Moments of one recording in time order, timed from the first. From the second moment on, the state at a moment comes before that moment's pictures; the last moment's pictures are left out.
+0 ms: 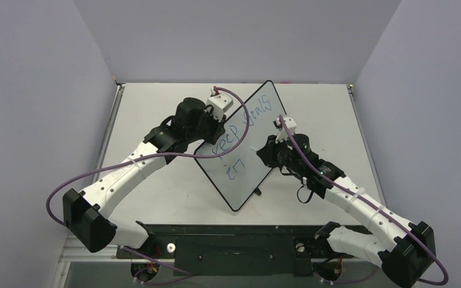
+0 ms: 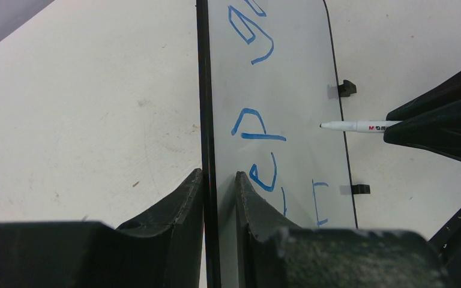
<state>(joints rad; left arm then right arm) -0.69 1.38 1.31 -0.44 0.04 0.03 0.64 1.03 0.80 -0.21 -0.03 0.35</state>
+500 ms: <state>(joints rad) -0.69 1.37 1.30 -0.44 0.03 0.04 0.64 1.04 0.77 -0.21 0.04 0.35</state>
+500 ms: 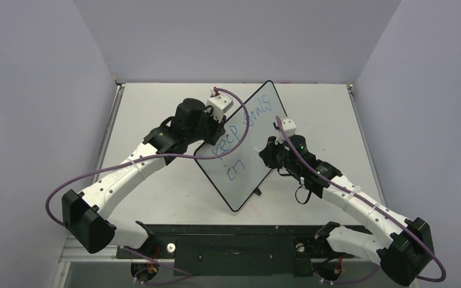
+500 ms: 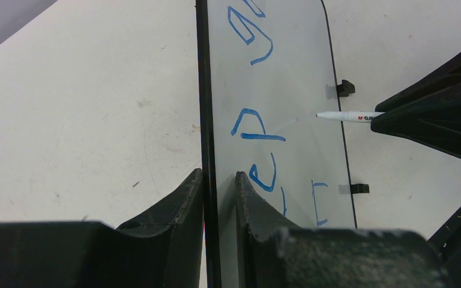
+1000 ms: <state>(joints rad) -0.70 1.36 1.30 -0.44 0.03 0.04 0.64 1.11 0.81 -0.20 0.08 0.35</state>
